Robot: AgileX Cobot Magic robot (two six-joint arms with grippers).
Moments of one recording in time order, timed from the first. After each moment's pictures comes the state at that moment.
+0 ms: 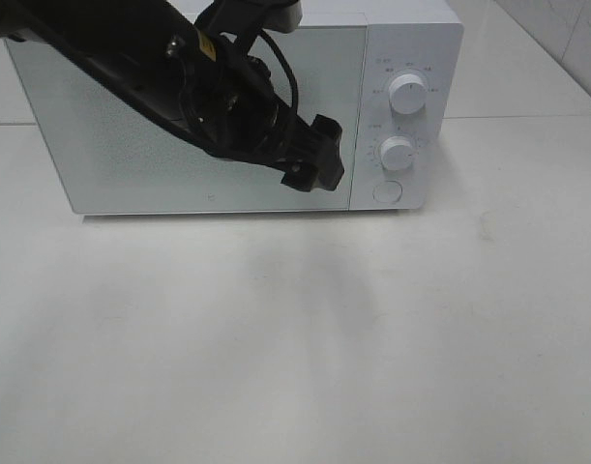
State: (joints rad) left arm -0.75 1.76 -1.27 -0.17 0.49 0.11; right arm 0.12 0.00 -0.50 -0.08 1.01 0.13
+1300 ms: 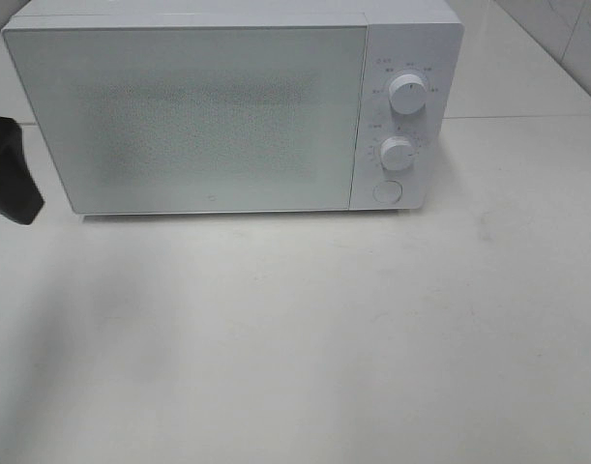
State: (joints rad) left arm -0.26 1.34 -1.06 -0.14 1.08 0.12; right arm 0.12 0.00 -0.50 -0.08 1.01 0.13
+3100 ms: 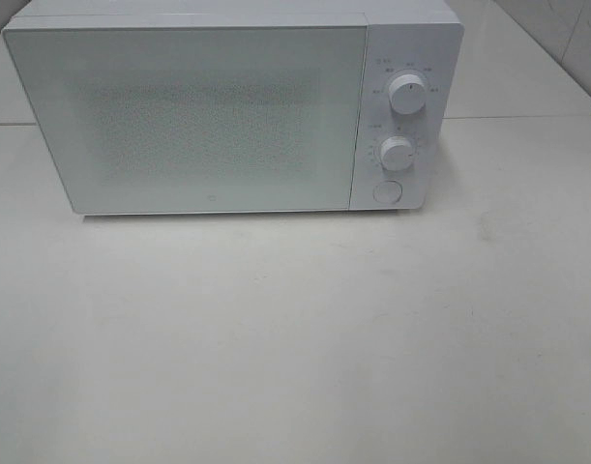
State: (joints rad) left arm -0.06 0.00 -0.52 -0.06 1.08 0.12; right arm 0.12 0.00 -0.50 -0.08 1.01 0.13
